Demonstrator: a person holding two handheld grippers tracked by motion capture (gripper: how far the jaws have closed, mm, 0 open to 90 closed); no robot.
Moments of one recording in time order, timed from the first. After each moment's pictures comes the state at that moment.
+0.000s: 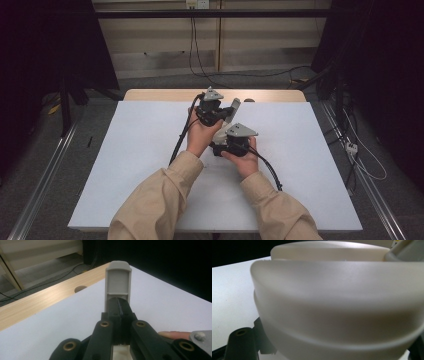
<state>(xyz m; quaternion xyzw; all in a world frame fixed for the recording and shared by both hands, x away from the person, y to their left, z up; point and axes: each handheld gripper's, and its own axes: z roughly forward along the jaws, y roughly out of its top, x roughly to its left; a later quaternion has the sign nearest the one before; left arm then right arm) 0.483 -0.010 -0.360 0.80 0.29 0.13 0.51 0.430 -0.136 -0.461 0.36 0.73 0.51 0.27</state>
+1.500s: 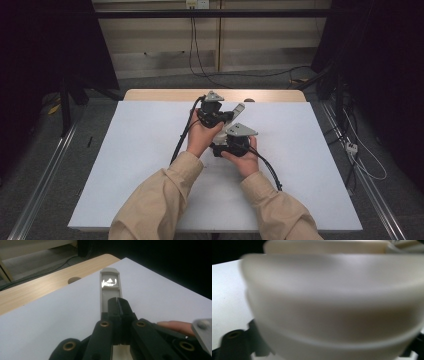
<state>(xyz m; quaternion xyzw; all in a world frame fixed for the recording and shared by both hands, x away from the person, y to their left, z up) 0.487 -0.009 -0.371 0.81 0.30 0.09 0.50 0.432 -0.139 -0.462 0.38 0.73 0.51 0.26</state>
